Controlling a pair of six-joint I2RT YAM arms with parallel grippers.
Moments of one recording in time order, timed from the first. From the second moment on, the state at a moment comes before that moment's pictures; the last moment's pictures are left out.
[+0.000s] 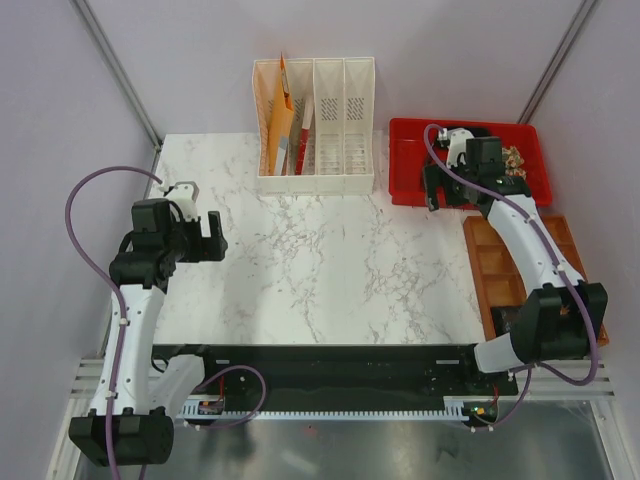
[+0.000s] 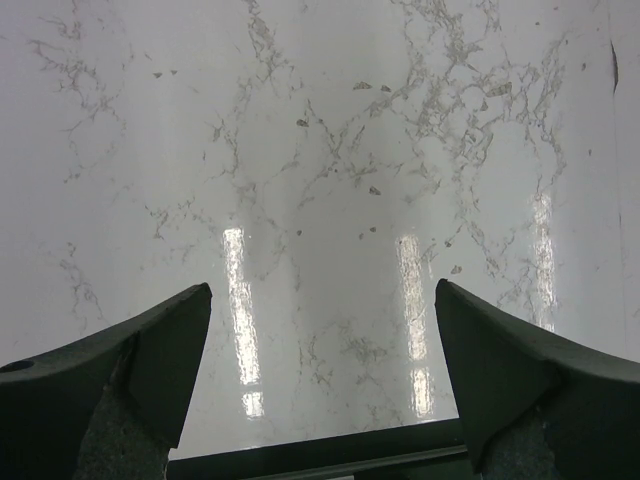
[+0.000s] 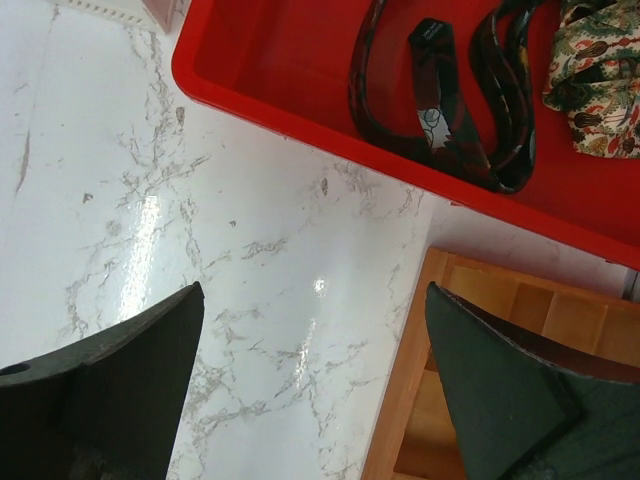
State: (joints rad) left arm 0.04 0.89 0.99 -0.81 0.16 0.01; right arm 0.08 1.44 1.29 -0.60 -0.08 -0.15
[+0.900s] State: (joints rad) left arm 0.04 1.06 1.04 -0.77 0.16 0.03; right arm 0.00 2.15 1.86 -0.59 0.01 -0.15
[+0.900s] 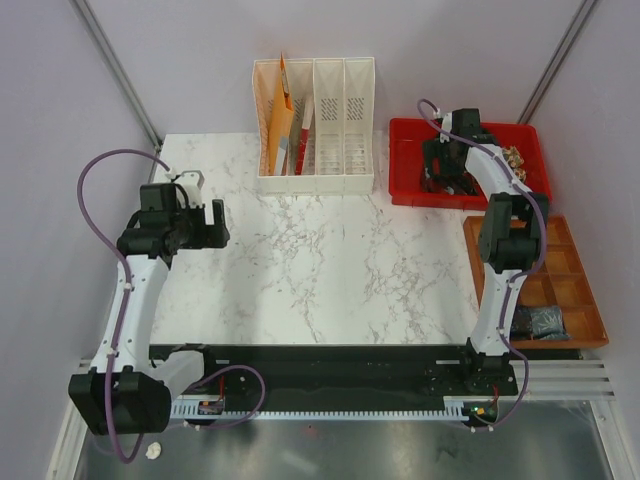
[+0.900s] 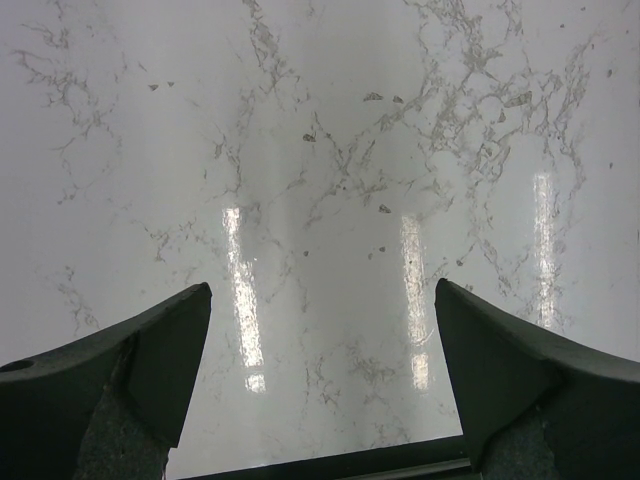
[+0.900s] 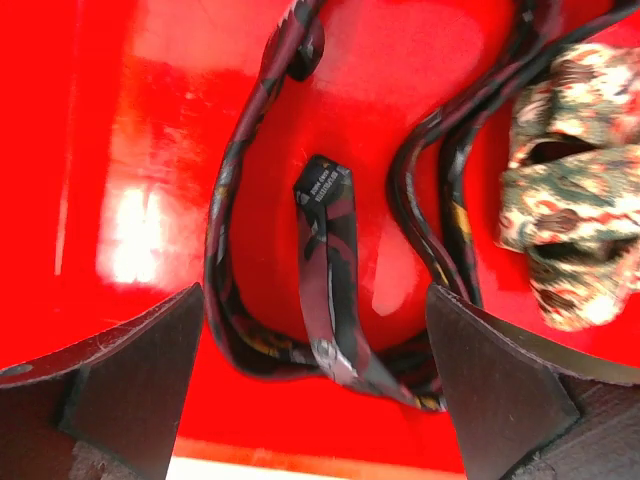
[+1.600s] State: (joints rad) left arm 0.04 1.12 1.06 -0.76 0.16 0.03; right arm 0.00 2.21 1.96 -0.60 -0.06 -0.12
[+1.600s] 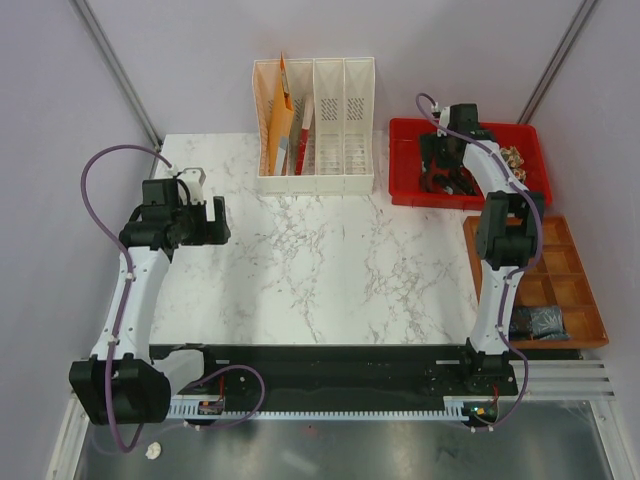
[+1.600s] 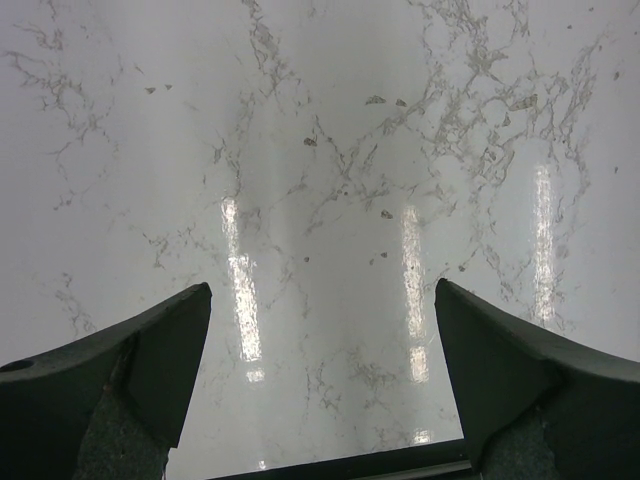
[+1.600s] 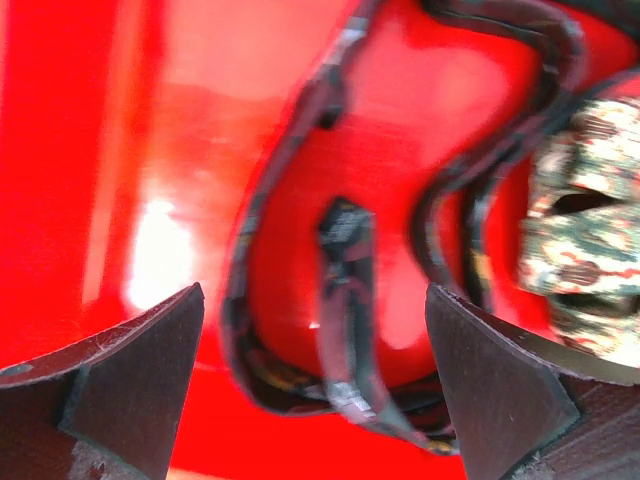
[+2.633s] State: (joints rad) left arm 0.04 1.15 1.09 -0.77 0.16 0.06; right arm -0.13 2.41 2.07 -0.60 0.06 -0.12
